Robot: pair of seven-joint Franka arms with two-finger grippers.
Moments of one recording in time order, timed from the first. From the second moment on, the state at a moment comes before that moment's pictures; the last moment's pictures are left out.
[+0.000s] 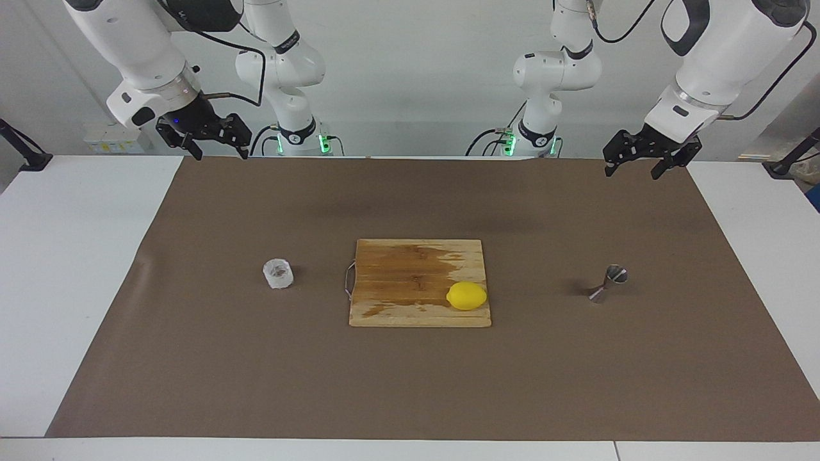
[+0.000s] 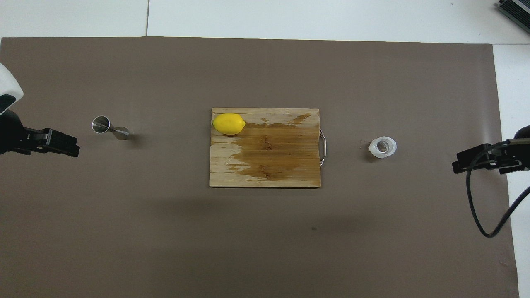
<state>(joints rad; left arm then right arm) -0.06 -0.04 -0.01 -1.63 -0.04 1.51 0.04 0.01 -0.07 -0.04 -1.66 0.05 1.42 0.01</state>
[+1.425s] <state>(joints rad) 0.06 0.02 0.01 -1.70 -0.10 1.61 -0.04 0.01 -0.07 -0.04 -1.66 0.05 1.42 0.01</state>
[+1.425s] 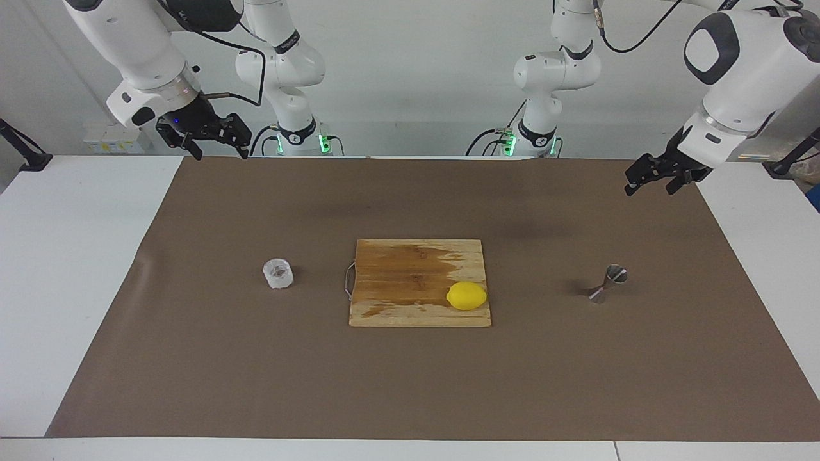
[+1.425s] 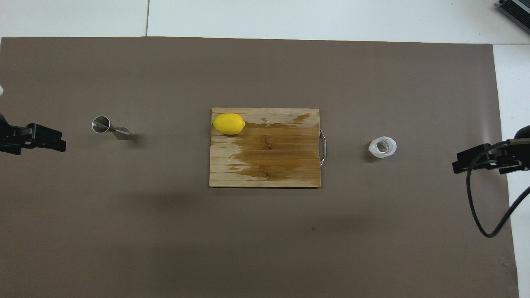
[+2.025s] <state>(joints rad) 0.14 0.17 0.01 -1.68 -0.33 1.72 -0.63 0.01 -0.07 -0.04 -1.66 0.05 1.42 0.01</state>
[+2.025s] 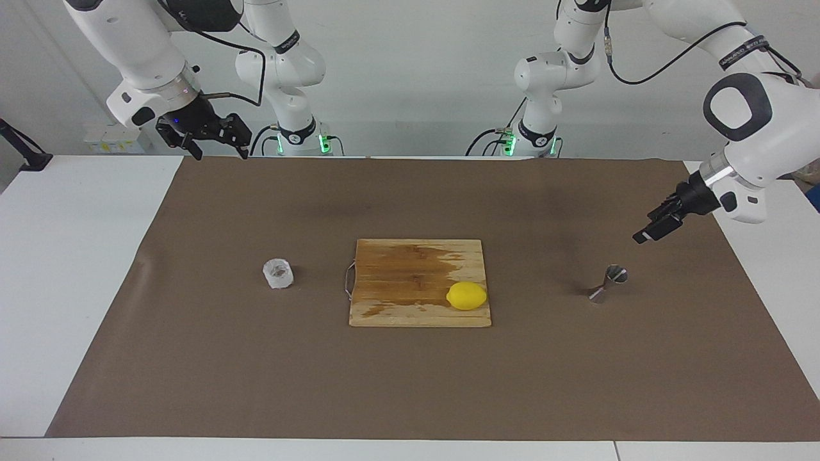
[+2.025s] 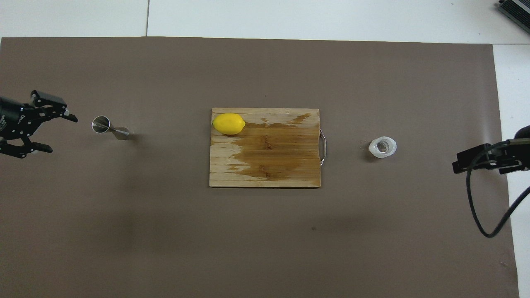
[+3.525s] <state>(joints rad) 0.24 0.37 -0.01 -1.93 -0.81 2.11 -0.96 0.01 -0.07 -0.04 -1.66 0.05 1.42 0.01</state>
